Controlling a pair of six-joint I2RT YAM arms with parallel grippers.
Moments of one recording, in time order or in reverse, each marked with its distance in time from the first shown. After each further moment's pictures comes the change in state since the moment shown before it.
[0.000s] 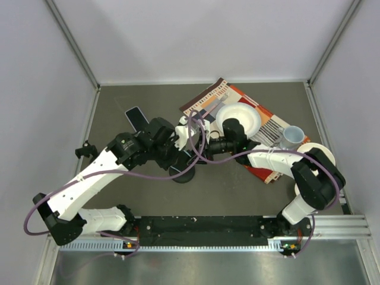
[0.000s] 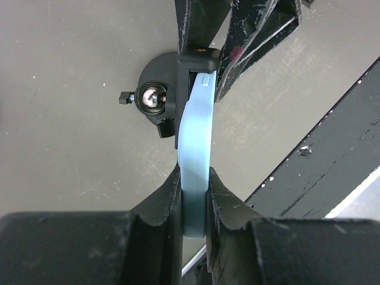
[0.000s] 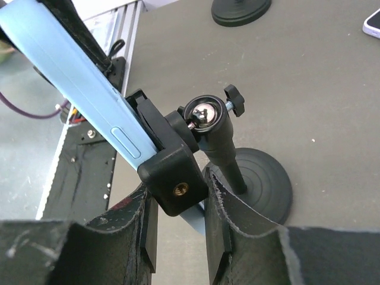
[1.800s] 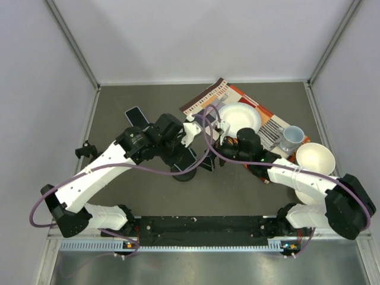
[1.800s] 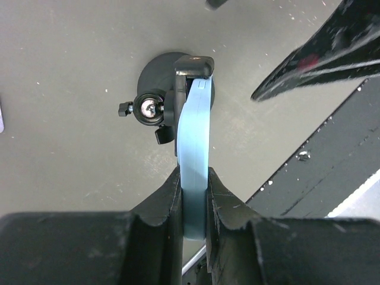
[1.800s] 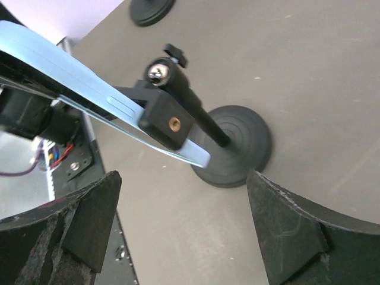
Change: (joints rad) left arm -0.039 0.085 0.091 -0.042 -0.029 -0.005; right arm 0.038 -0.306 -0.180 -0.114 0.418 0.277
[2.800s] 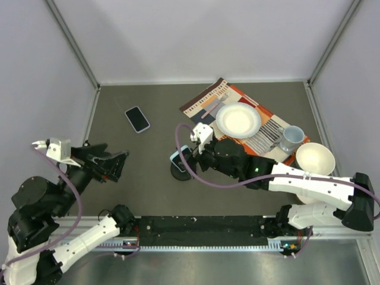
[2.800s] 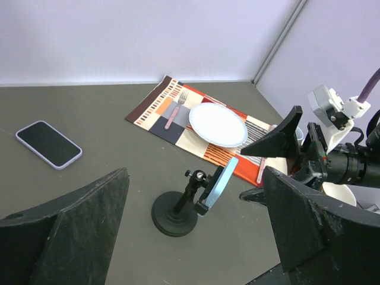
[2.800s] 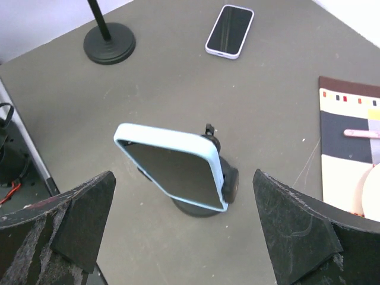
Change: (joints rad) left arm 0.046 -0.835 -0.118 0.265 -0.332 -0.375; right arm 0.425 -0.087 0.285 -0.330 0.718 -0.204
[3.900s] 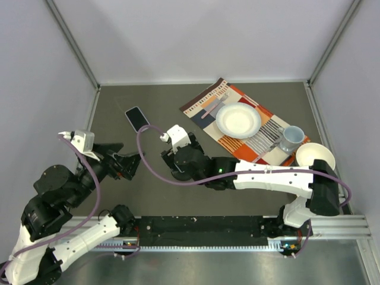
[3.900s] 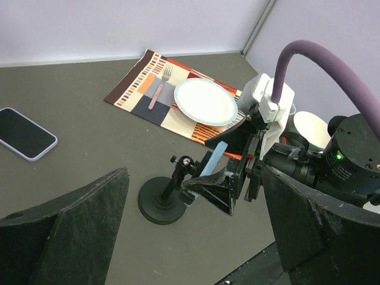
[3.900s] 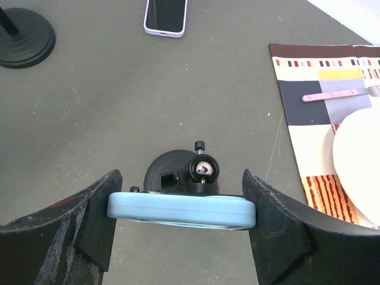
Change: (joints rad) left arm 0.000 0.027 -0.082 0.050 0.084 -0.034; right arm 0.144 0.359 0.301 -0.137 0.452 0.089
